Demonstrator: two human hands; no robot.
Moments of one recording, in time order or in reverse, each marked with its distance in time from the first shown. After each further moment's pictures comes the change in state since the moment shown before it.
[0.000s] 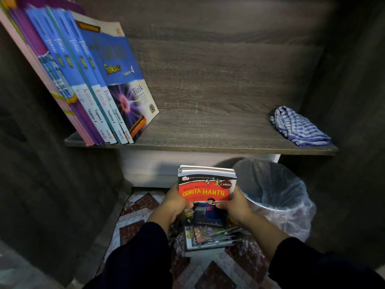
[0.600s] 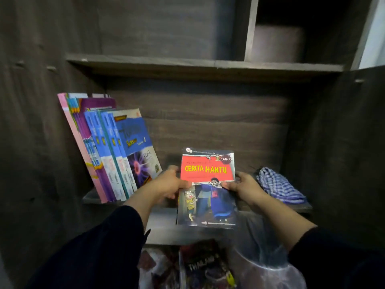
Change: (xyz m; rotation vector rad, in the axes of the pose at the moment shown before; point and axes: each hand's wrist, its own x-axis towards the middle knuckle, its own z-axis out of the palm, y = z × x) left_hand -0.071 0.208 -0.071 0.140 -0.032 0.297; right_hand -0.022 -0.211 -0.049 -0.022 -0.041 -0.323
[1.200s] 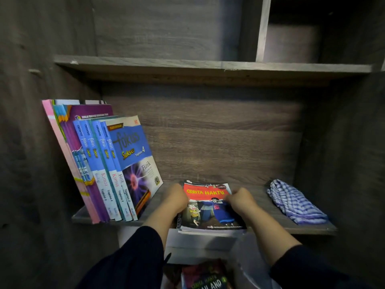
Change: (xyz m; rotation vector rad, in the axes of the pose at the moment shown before) left_hand 0.050 -0.006 0.022 0.516 0.296 -0.098; right_hand 0.069 0.030 0.026 -0.461 0.252 0.250
